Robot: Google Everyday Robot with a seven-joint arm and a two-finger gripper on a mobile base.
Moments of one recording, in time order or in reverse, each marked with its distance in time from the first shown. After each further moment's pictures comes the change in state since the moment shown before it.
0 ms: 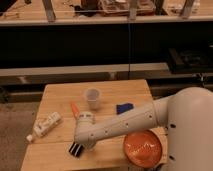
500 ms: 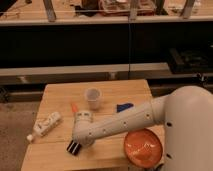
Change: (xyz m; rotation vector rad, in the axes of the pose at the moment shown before) arm -0.003 -0.009 0.000 0.001 -0.001 -0.008
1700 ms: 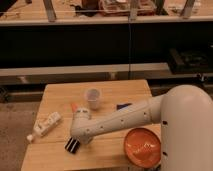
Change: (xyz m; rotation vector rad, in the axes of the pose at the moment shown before) arm 0.003 -0.019 0.005 0.006 -0.011 -0.018
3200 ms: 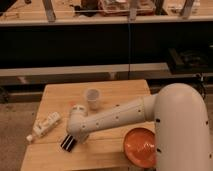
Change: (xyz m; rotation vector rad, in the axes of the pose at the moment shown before) arm -0.006 -0.020 -0.002 0.005 -0.019 -0.031
